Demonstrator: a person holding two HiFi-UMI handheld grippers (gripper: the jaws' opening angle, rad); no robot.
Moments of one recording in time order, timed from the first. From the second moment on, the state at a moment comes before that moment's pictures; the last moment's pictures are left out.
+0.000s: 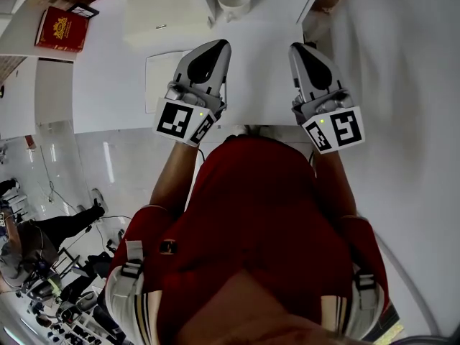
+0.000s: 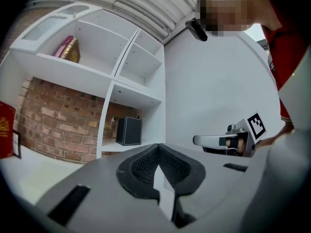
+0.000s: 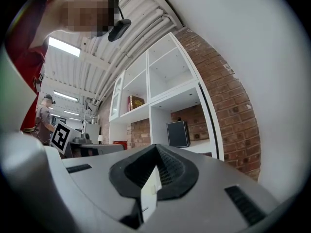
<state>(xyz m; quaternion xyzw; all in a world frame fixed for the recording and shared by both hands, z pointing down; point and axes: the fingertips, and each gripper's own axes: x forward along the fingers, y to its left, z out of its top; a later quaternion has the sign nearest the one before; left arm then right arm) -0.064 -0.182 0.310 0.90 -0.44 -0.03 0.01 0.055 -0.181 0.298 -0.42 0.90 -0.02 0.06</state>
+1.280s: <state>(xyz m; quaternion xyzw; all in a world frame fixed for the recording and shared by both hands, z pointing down) -0.049 -0.140 0.302 0.90 -0.43 -0.03 0.00 0.050 -0.140 0.300 -0.40 0.92 -0.01 0.06</state>
